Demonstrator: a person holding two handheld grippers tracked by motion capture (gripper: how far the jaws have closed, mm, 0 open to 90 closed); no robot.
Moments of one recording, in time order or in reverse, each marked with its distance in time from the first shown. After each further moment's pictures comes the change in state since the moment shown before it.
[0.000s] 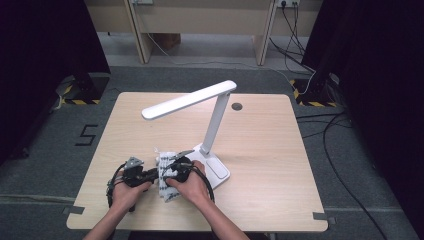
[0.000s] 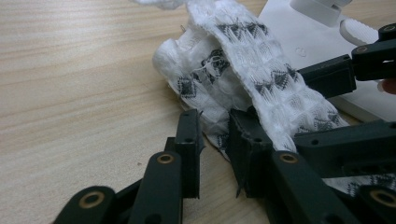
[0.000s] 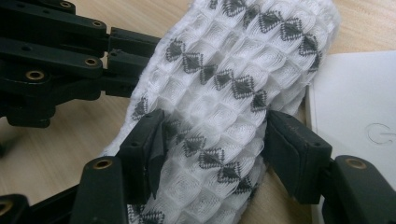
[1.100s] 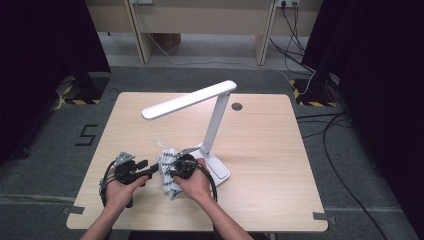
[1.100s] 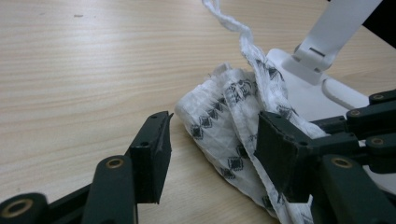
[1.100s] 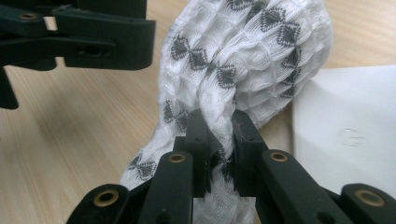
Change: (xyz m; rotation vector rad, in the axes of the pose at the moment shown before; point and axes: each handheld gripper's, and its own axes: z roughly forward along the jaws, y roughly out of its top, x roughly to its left) left arm -0.004 0.020 -0.027 -0.133 0.031 -0.054; right arm -0.007 0.003 -0.016 -0.049 0.048 0.008
